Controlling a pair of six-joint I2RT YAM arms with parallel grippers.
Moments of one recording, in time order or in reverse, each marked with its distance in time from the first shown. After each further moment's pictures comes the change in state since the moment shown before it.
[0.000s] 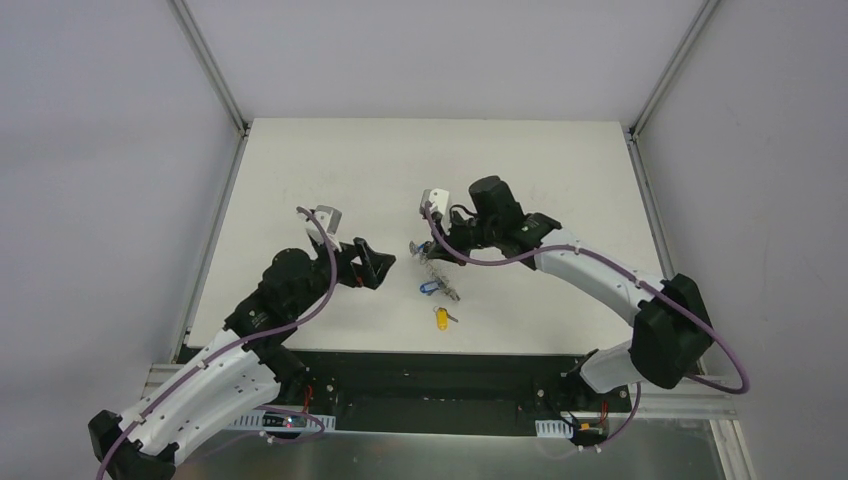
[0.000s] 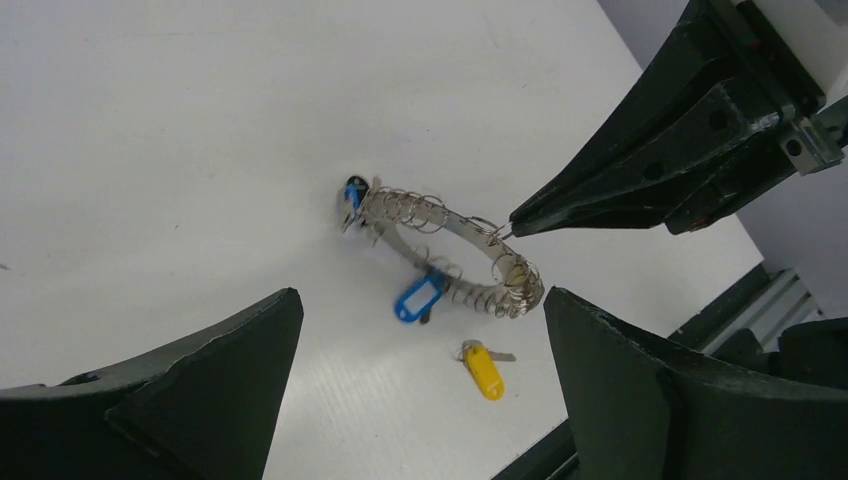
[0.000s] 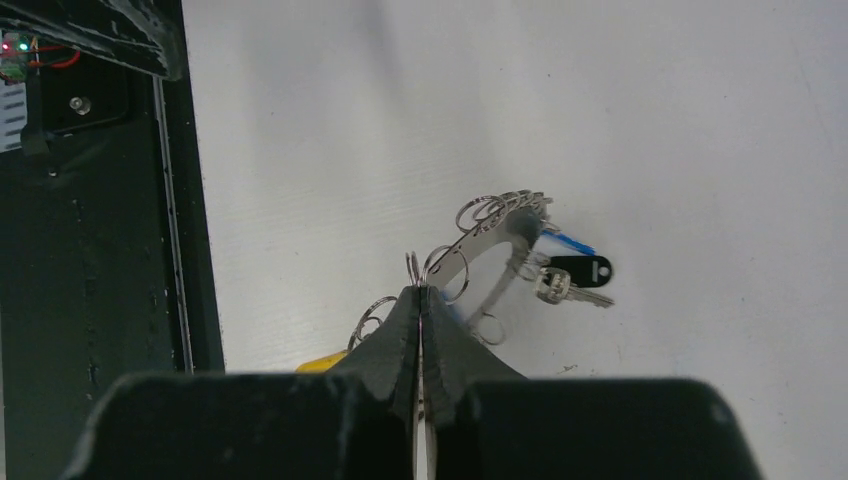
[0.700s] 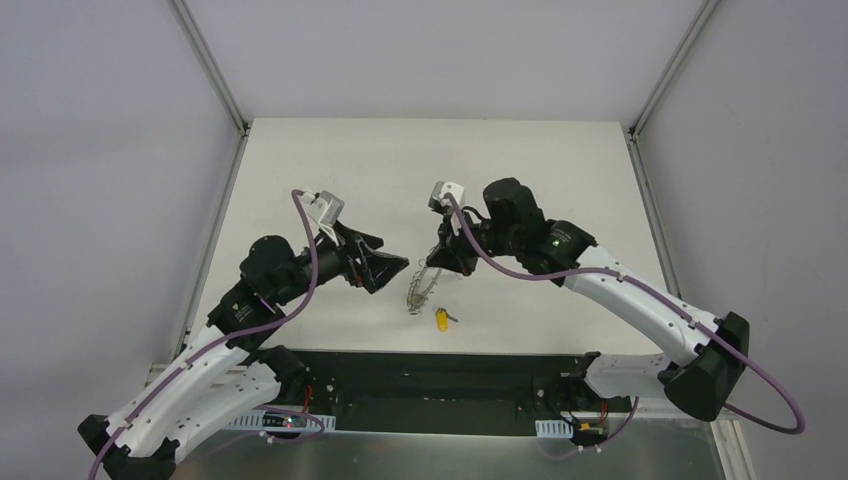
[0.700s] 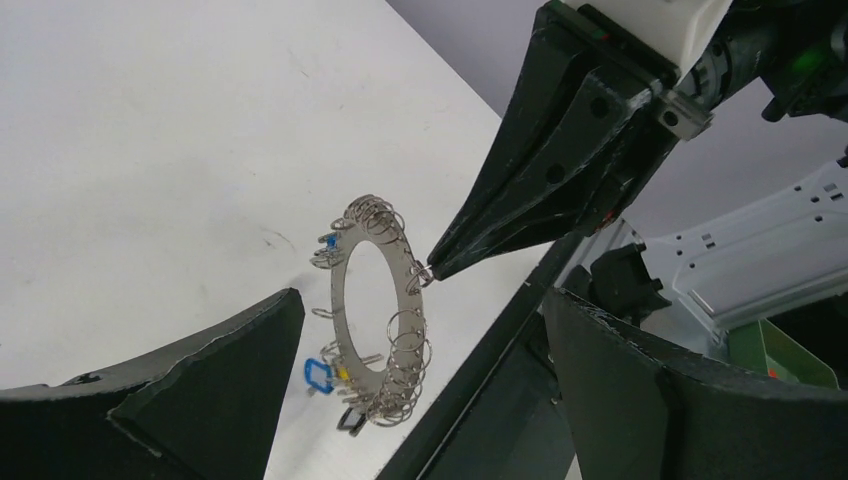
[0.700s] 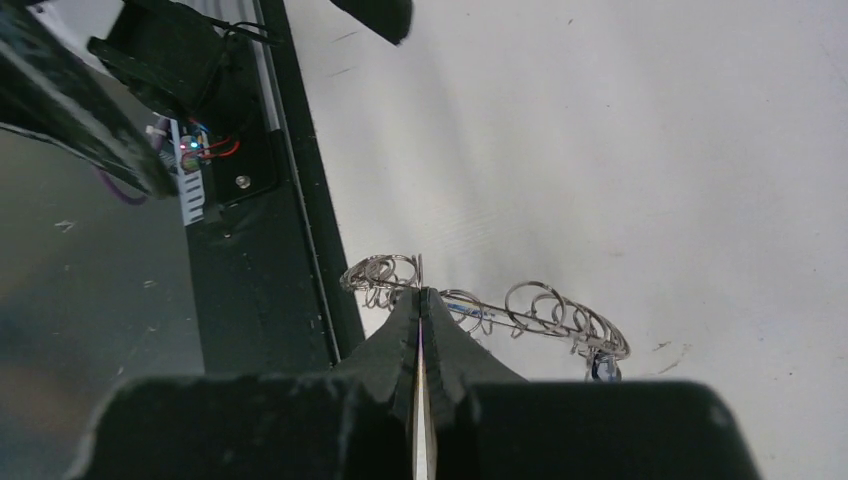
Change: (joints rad) left arm 0.000 0.023 0.198 -0.009 0.312 -0.034; right arm 0.102 -0.214 0.066 -0.136 0.088 0.284
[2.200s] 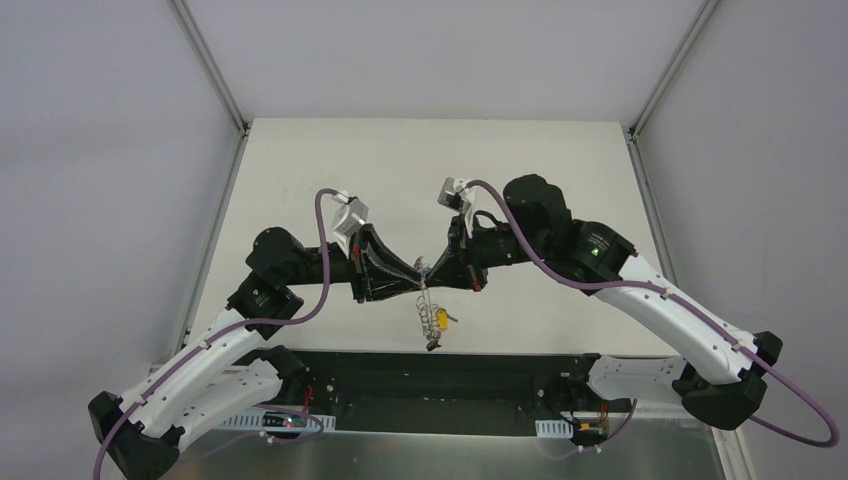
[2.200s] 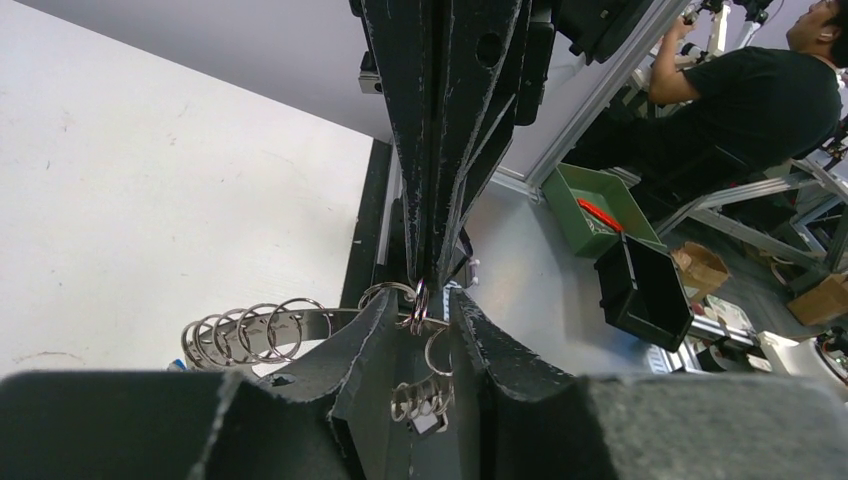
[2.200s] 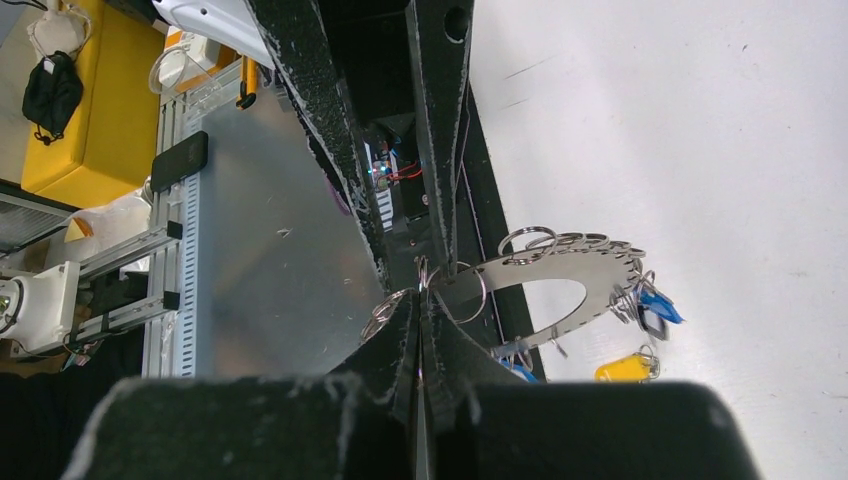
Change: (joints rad) left arm 0.000 0.131 -0.003 0.357 0.603 -0.076; right arm 0.118 -0.105 0.199 -0.197 -0.089 0.278
